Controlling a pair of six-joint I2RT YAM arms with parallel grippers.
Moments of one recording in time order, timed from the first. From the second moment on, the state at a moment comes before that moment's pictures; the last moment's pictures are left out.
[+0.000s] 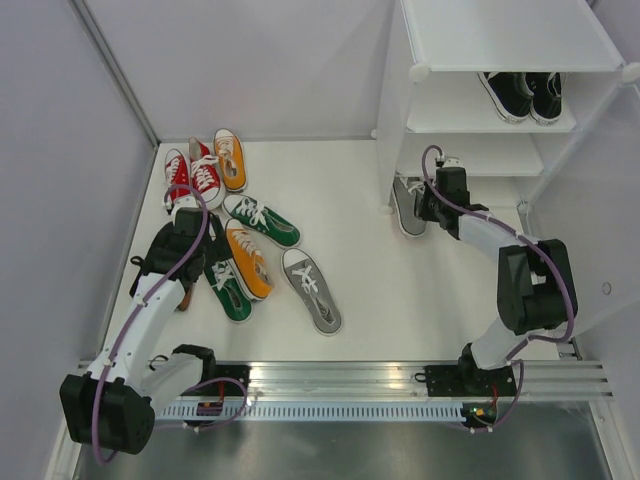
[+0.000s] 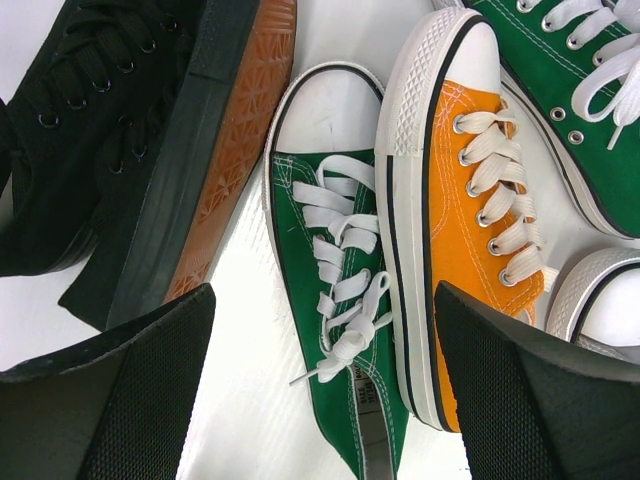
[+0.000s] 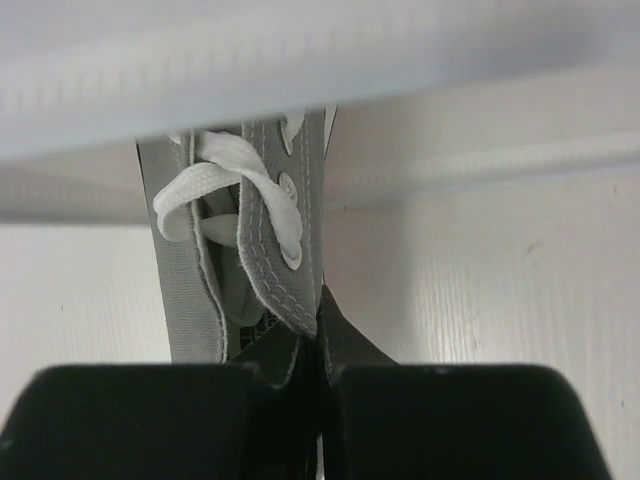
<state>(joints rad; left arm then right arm) -0.17 0.99 0.82 -0.68 -0.36 -0.42 0.15 1.62 0.98 -0.06 0.05 0.30</state>
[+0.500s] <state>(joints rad) -0.17 0.99 0.82 -0.68 -0.36 -0.42 0.13 1.64 0.96 0.12 0.04 0.30</state>
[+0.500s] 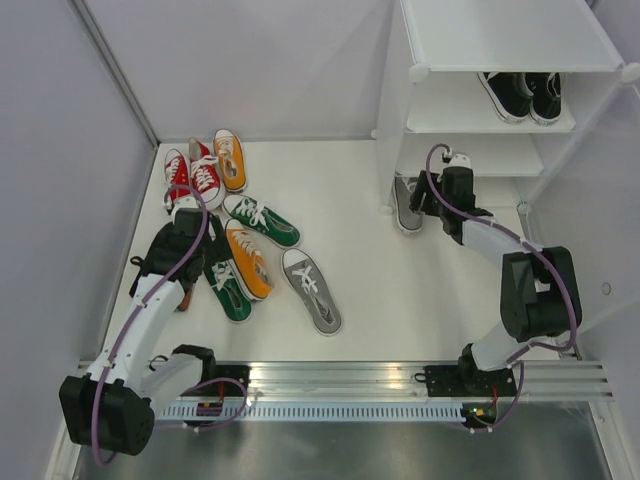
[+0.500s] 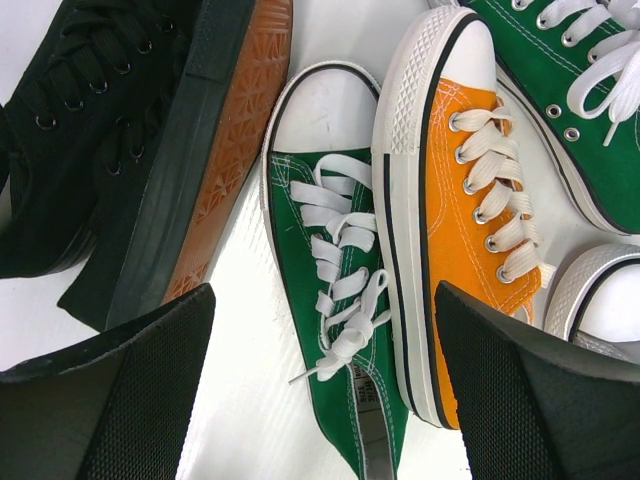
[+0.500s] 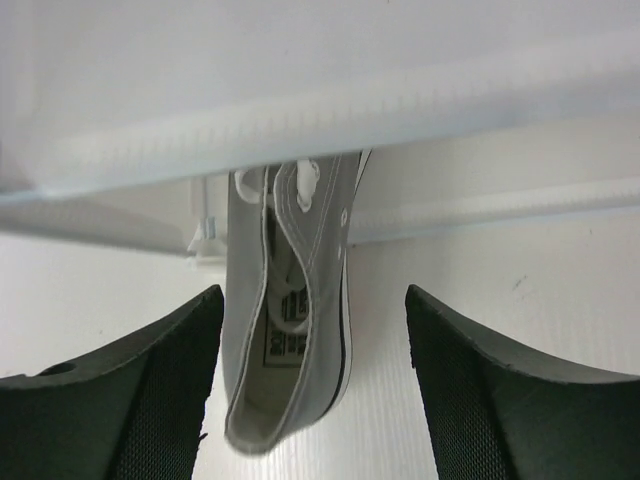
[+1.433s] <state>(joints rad) -0.17 0.98 0.81 -0.68 -0.33 -0.42 0.13 1.59 0.44 0.74 -0.07 1.01</state>
